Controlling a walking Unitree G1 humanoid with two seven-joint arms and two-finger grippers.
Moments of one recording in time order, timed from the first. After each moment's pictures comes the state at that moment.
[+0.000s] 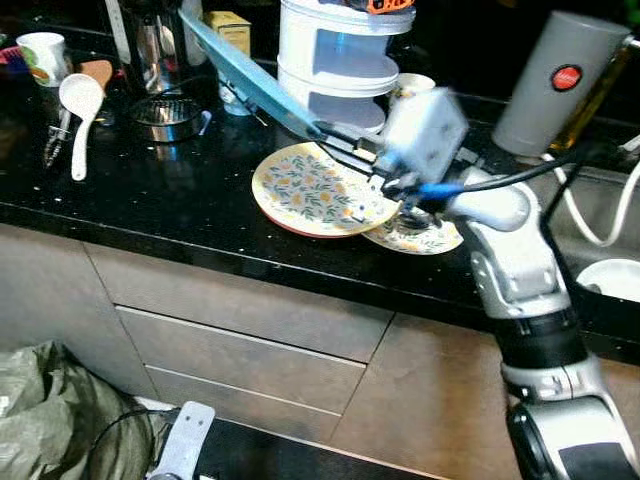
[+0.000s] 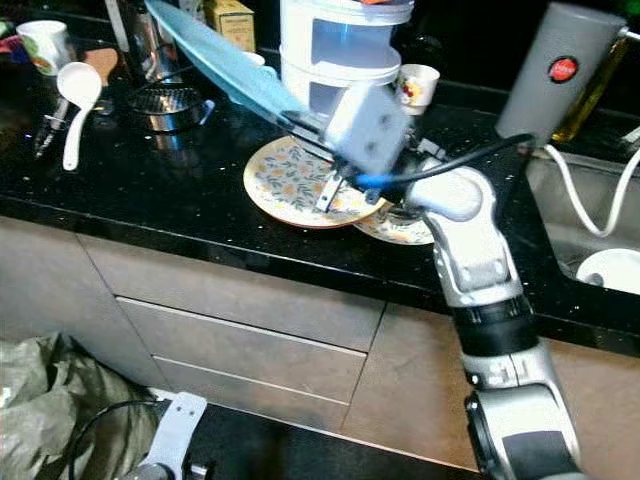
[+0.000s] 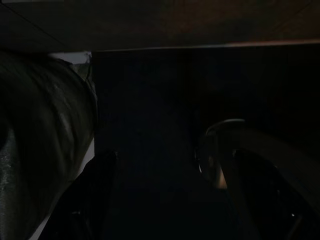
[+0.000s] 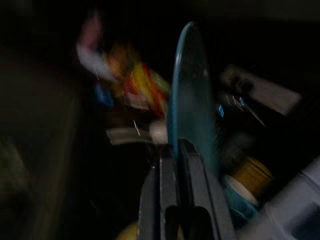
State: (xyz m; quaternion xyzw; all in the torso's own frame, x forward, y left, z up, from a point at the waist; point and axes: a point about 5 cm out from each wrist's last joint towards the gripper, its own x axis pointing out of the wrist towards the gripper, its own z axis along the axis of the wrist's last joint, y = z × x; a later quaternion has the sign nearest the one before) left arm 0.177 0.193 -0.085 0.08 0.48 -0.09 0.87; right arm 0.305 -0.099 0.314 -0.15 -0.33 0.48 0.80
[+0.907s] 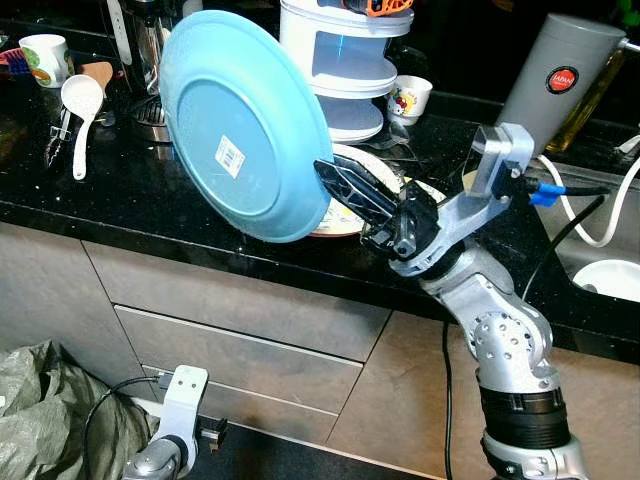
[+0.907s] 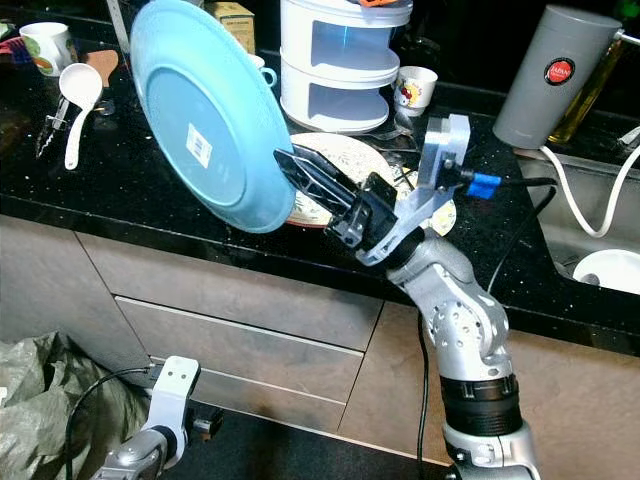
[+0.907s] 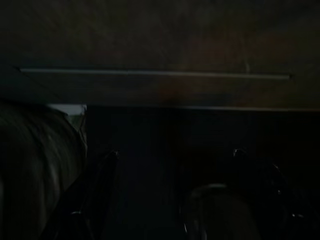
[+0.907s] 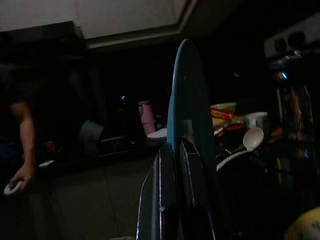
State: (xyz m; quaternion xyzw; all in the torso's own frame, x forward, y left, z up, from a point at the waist) left arm 0.208 0.191 -0.065 0.03 0.39 -0.10 0.92; right arm 0.280 -0.096 0.264 0.24 -0.20 0.54 0.78
